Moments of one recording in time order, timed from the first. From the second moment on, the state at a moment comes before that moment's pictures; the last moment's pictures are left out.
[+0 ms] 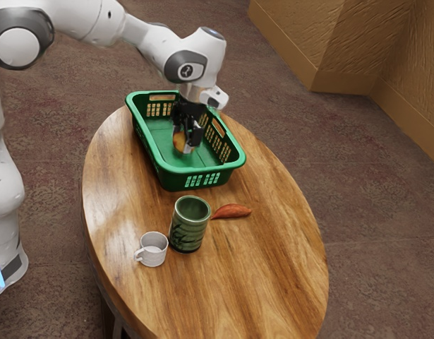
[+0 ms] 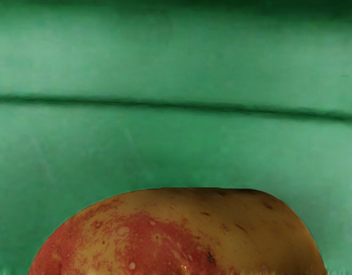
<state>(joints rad) 0.38 -0.05 -0.04 -2.13 0.00 1.97 0.12</state>
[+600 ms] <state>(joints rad) 0.33 -0.12 -0.37 -1.75 0.12 1.65 -0.02</state>
